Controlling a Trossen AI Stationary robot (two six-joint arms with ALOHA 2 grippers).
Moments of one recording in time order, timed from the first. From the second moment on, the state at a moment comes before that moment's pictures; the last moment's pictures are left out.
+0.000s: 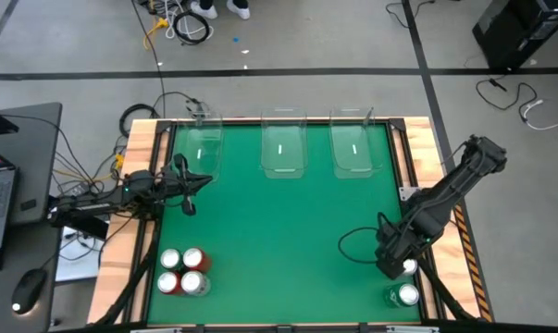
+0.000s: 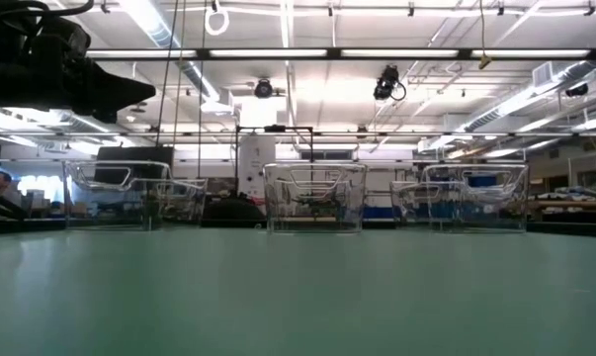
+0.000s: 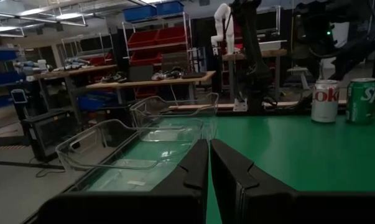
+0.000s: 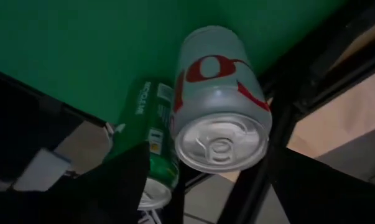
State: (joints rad) left arm 0.14 0.00 0.01 0.08 -0.11 0.10; right arm 0.74 1.28 1.02 -1.22 -0.42 1.69
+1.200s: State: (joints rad) left arm 0.14 0.00 0.01 0.08 -0.10 0.10; right arm 0.76 1.34 1.12 -1.36 -0.32 1.67
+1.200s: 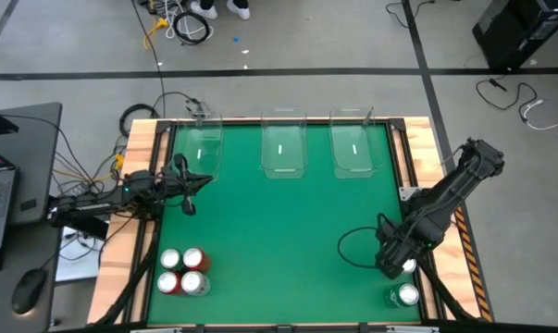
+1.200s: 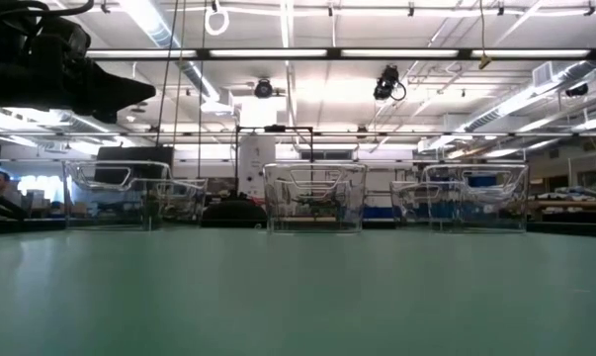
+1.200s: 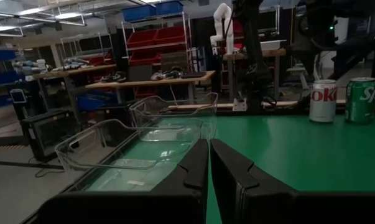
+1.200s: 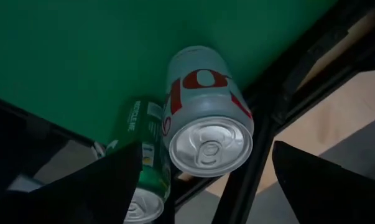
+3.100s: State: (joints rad) left arm 0.14 0.00 0.01 0.07 -0.10 0.10; right arm 0.86 1.49 1.01 -1.27 -0.34 1.49
